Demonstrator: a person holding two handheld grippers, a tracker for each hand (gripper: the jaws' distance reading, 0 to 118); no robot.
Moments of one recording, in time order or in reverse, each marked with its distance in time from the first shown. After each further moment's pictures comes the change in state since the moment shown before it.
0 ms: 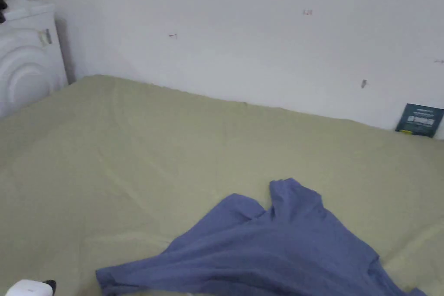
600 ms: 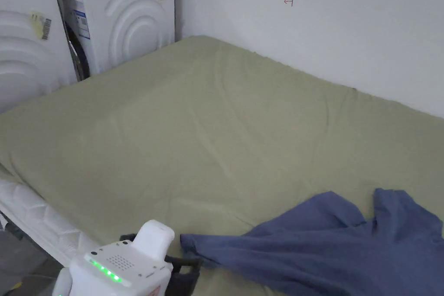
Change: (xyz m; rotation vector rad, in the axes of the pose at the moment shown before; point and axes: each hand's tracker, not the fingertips) left arm -0.052 -0.005 -0.116 -0.226 0.050 -0.022; right arm -0.088 -0.004 -0.009 -0.105 0.067 0.071
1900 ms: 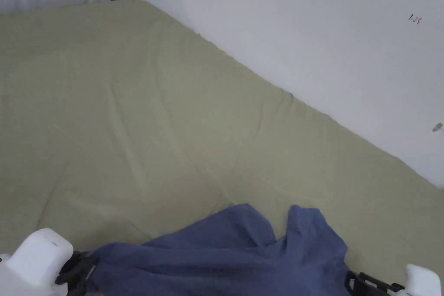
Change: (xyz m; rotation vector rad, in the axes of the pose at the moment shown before) left arm 0.052 0.030 -0.013 0.044 -0.100 0.035; right arm 0.124 0.198 -0.374 -0.338 -0.079 0.300
